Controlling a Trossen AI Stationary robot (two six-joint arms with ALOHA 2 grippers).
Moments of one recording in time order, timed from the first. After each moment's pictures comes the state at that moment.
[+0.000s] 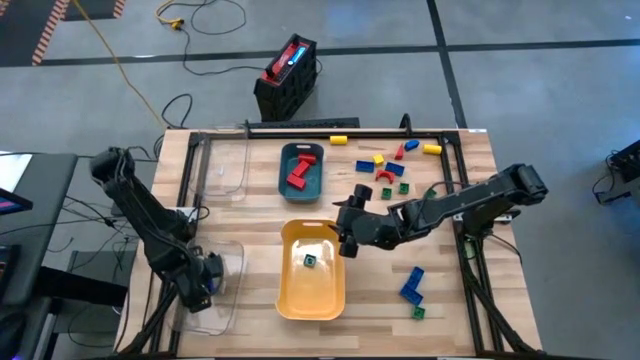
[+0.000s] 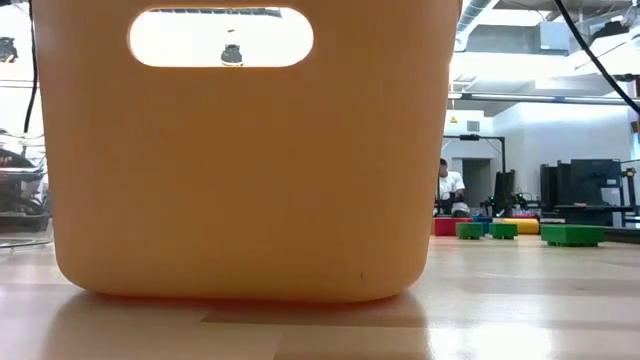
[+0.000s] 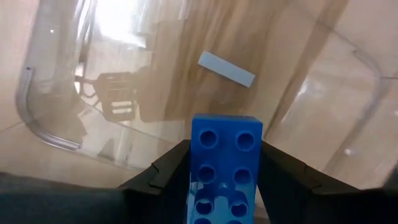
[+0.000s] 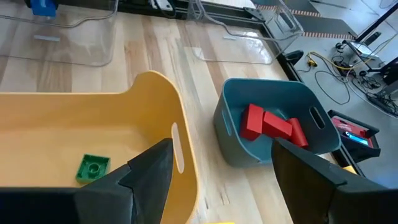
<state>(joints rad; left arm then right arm) -0.96 1.18 0.66 -0.80 0.00 -1.31 0.27 1.55 1.22 -0.35 0.61 0.10</state>
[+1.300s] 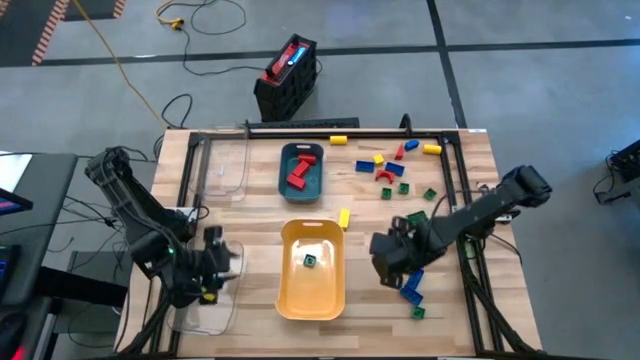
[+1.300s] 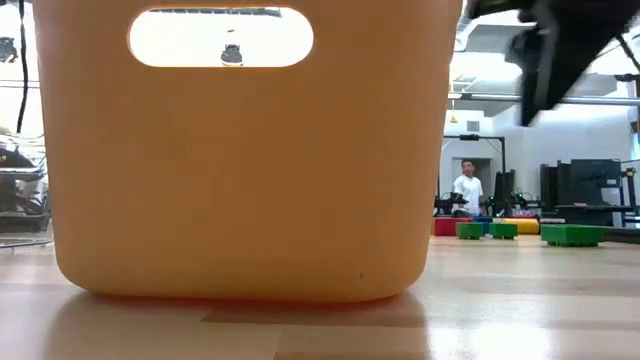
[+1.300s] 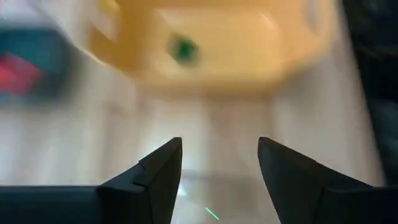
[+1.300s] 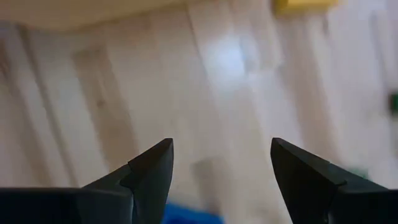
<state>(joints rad) -0.89 1.17 1.10 -1.01 -0.65 -0.74 0.47 1.53 1.22 -1.05 0.25 0.71</state>
